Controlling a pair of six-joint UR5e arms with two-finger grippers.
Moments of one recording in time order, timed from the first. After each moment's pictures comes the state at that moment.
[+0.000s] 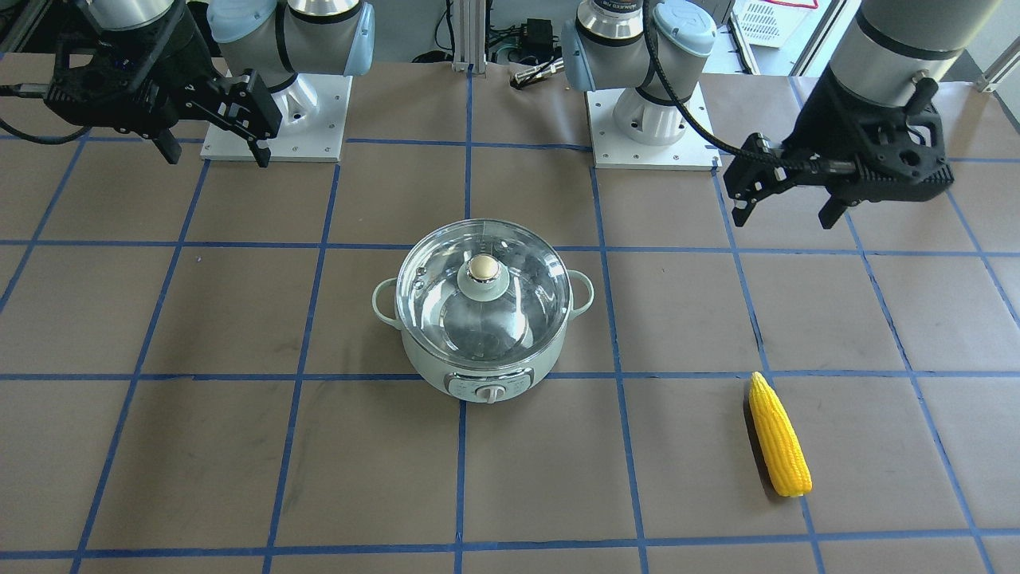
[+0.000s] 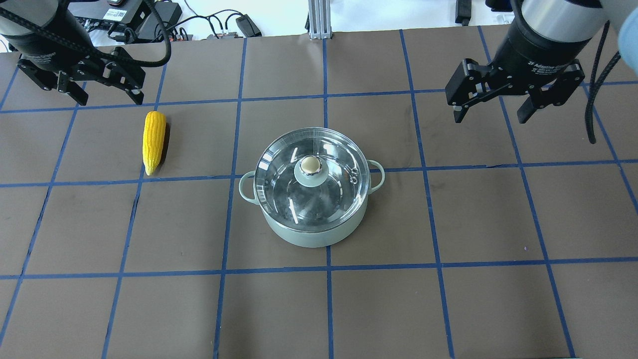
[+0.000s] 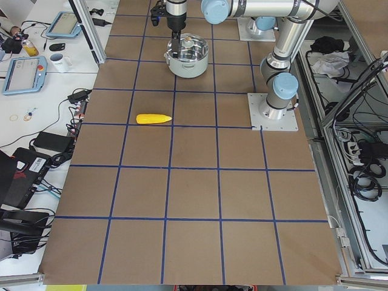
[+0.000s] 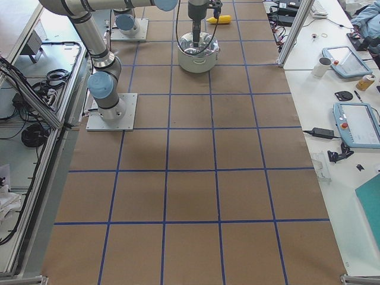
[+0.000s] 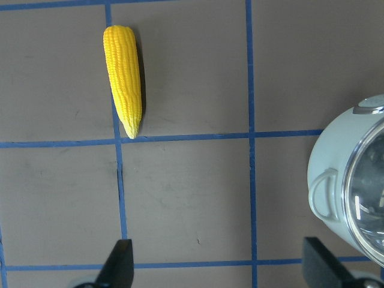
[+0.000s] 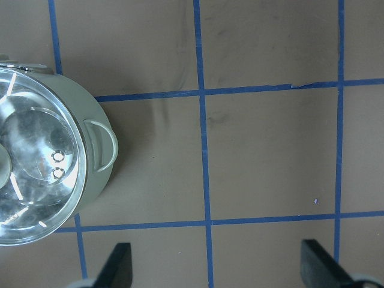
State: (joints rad) left arm -1.41 -1.58 -1.50 -1.57 1.59 0.19; right arm 1.54 -1.65 1.56 -1.48 -1.55 0.02
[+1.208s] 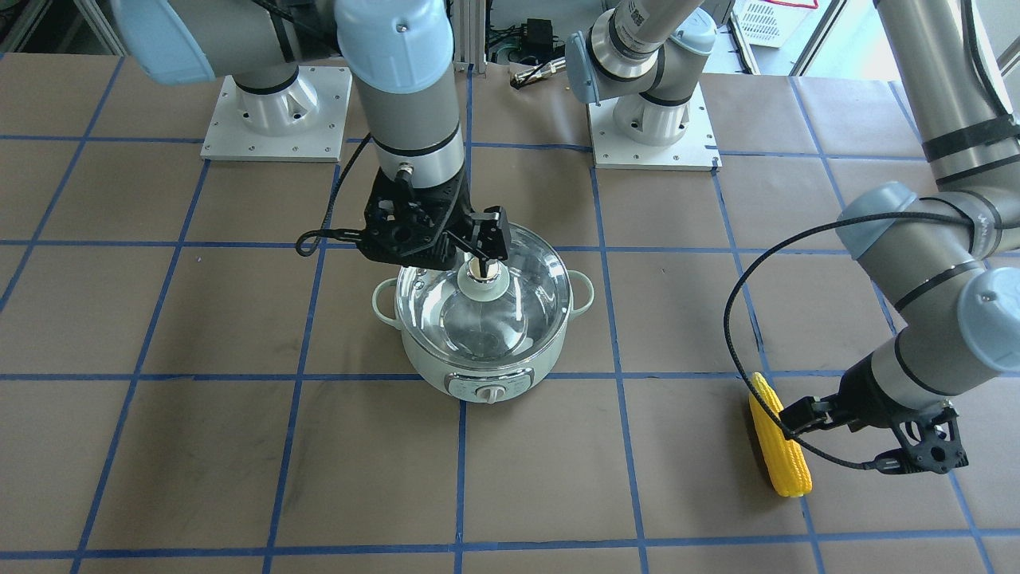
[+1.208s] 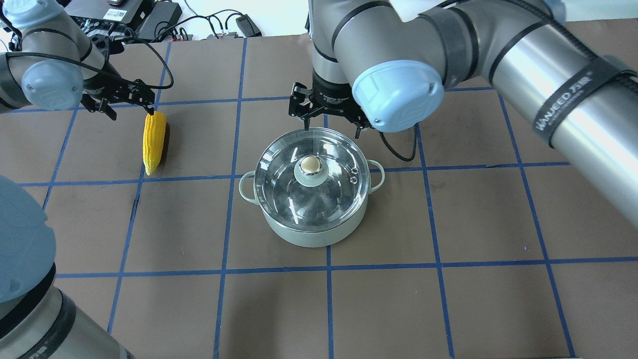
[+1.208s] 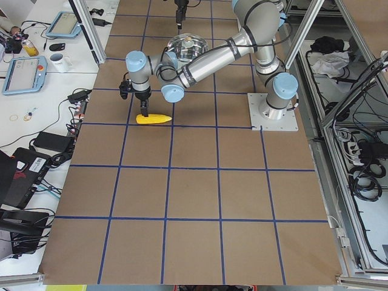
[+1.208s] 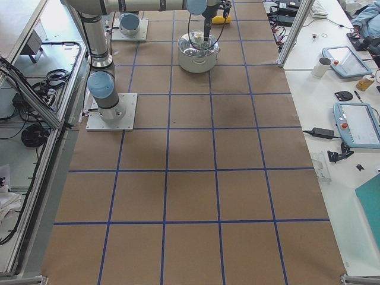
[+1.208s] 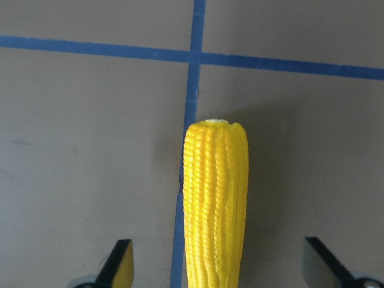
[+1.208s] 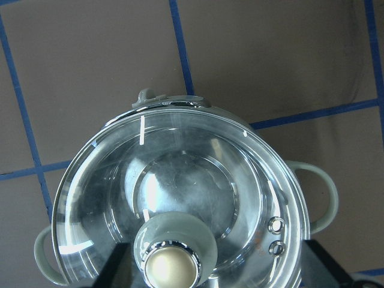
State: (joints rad) left arm -1.25 -2.06 -1.51 -1.10 1.56 0.22; right arm 1.94 -1.32 1.49 -1.80 -1.52 0.56
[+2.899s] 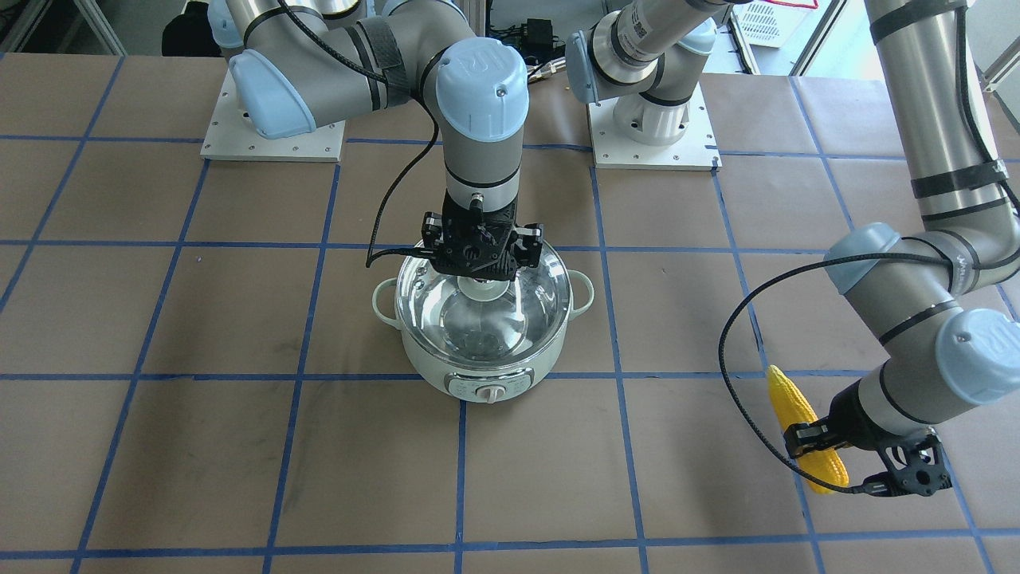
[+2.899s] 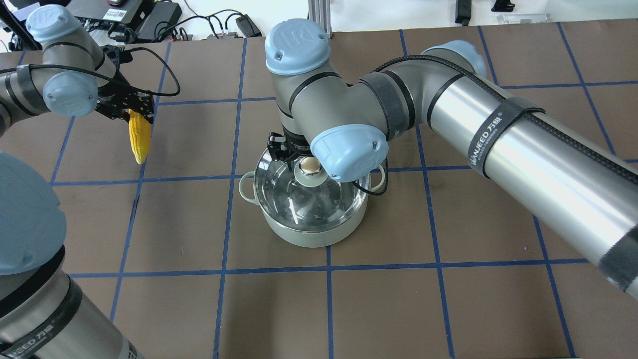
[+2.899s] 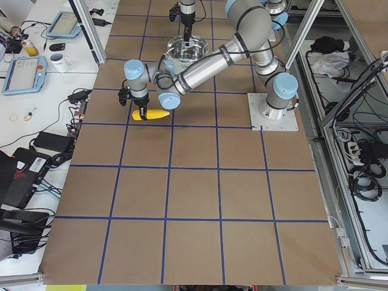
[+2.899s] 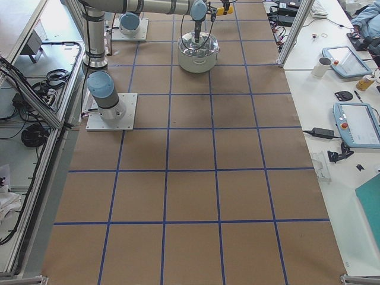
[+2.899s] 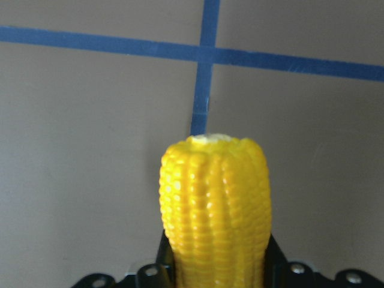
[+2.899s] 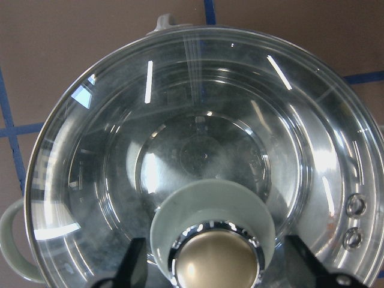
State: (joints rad) left arm -1.25 -2.13 -1.50 -1.05 1.57 0.20; right arm 2.03 -1.26 1.58 -1.89 -1.54 0.60
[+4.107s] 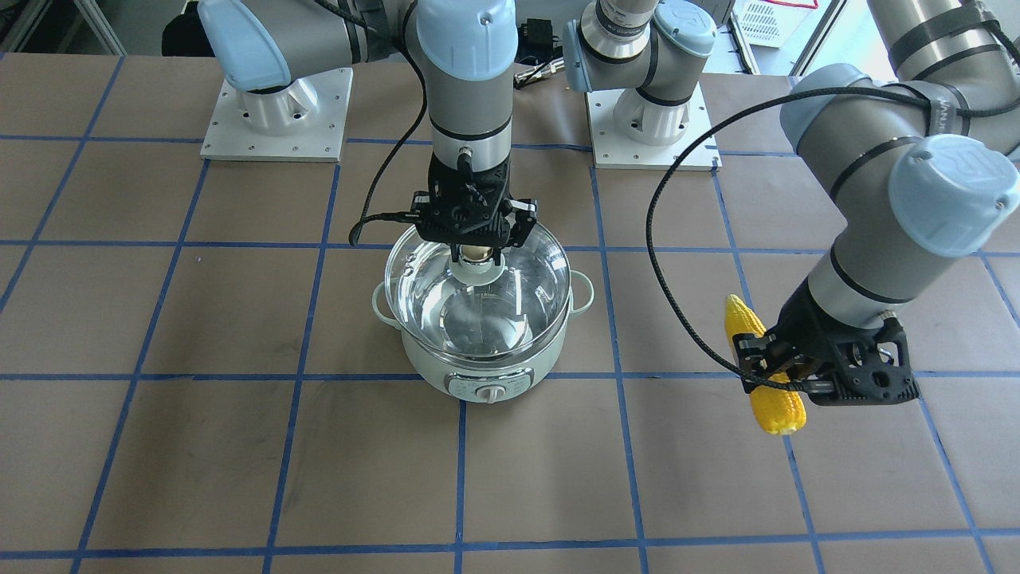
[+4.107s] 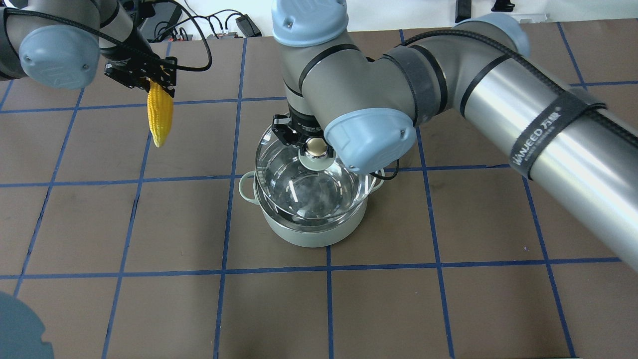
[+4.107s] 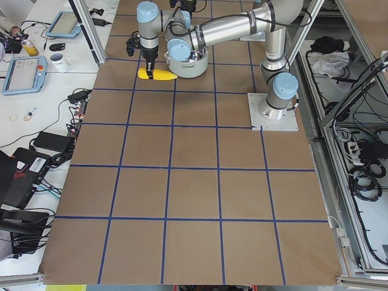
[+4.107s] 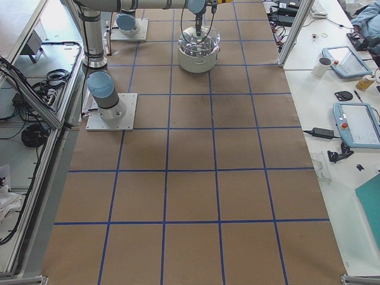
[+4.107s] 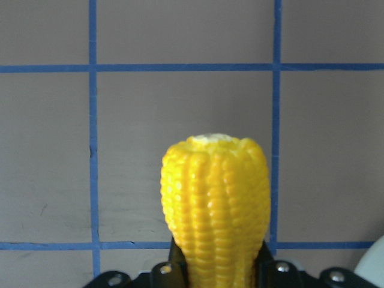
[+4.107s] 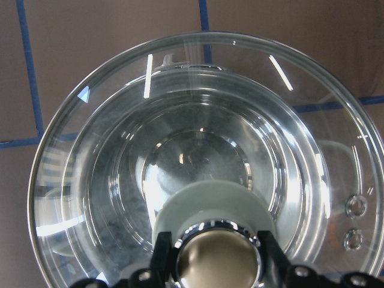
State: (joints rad) left arm -1.43 -1.86 -1.51 -1.24 1.57 0.13; right arm 2.01 -1.35 1.55 -1.85 -1.56 0.55
